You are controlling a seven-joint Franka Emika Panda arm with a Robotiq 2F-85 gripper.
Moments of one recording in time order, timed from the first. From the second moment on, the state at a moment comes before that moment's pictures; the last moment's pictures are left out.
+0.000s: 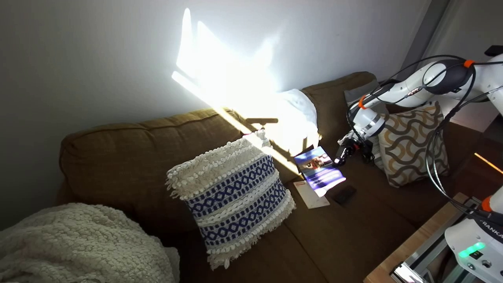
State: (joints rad) arm -0.57 1.19 0.17 -1.46 0.62 1.64 -1.02
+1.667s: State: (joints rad) arm -0.46 1.47 0.11 -1.26 0.65 1.99 -0.88
